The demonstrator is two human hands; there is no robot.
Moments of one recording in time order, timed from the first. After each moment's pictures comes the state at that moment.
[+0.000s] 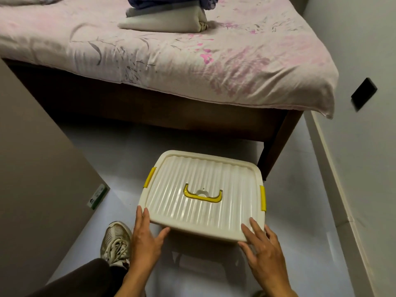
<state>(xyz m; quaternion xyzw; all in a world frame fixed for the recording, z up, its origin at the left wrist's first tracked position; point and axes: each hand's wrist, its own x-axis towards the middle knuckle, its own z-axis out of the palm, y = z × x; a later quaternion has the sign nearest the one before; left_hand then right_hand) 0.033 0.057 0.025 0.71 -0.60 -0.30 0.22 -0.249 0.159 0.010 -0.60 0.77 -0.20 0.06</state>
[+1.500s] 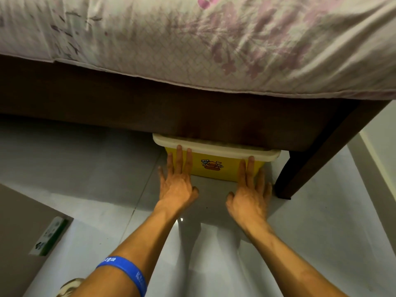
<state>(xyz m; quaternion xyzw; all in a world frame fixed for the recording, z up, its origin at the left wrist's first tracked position) -0.101 -0.215 -0.024 0.56 -0.81 -0.14 0.03 -0.269 -0.130 -0.032 -0.53 0.83 -0.12 0.10</state>
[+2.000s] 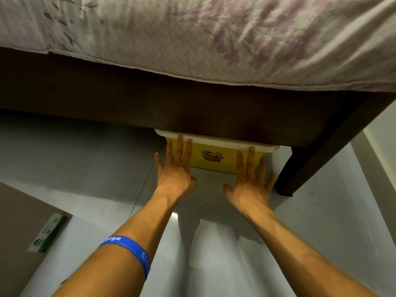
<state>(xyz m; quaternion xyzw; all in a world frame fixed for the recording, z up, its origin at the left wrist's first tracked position) -0.104 -0.234 -0.009 0.56 -0.82 -0.08 -0.05 -0.283 -0.150 -0.033 -0.55 0.83 -0.05 0.10</state>
